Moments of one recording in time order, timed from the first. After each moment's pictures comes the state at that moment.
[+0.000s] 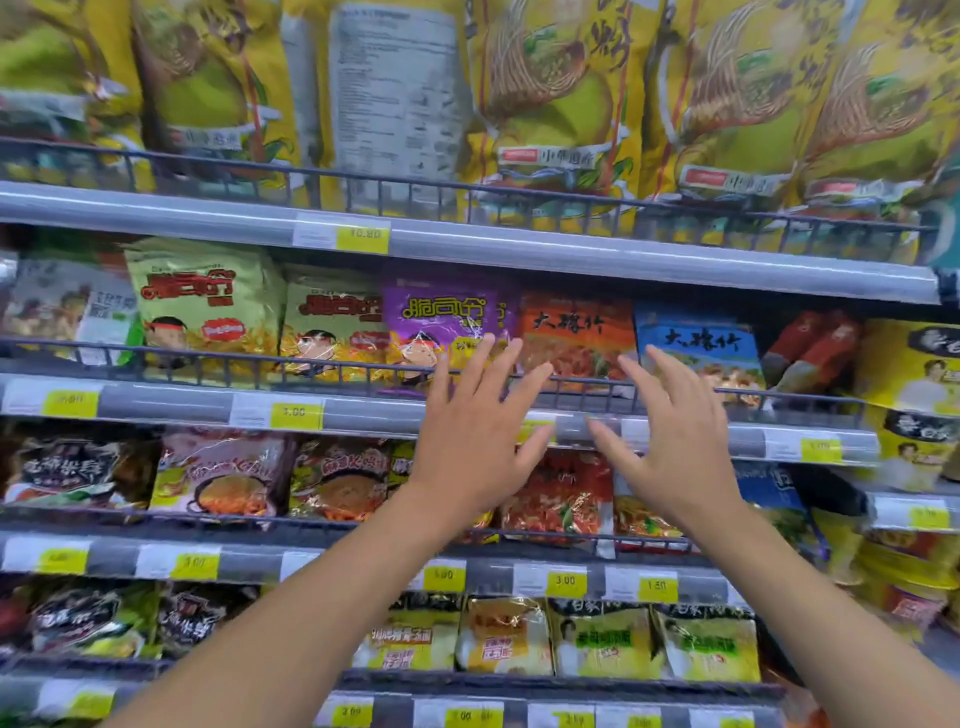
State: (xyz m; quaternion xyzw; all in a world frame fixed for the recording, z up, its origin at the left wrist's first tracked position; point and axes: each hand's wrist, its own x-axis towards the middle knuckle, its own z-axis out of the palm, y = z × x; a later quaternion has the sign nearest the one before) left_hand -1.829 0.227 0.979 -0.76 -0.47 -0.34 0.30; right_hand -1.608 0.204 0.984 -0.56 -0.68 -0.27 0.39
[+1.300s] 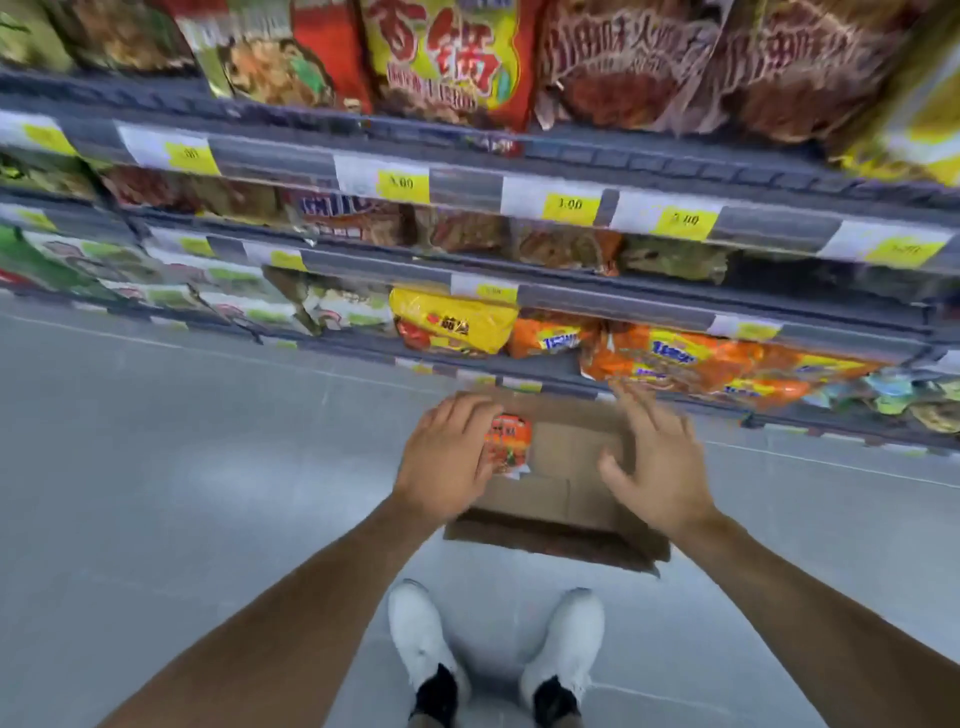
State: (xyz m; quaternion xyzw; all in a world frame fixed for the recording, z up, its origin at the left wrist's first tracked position) left_hand -1.977 0.048 0.235 -0.77 -0.61 -0.05 -0.19; right_hand -1.709 0.070 0.253 -0.62 -0.76 0.20 0.05
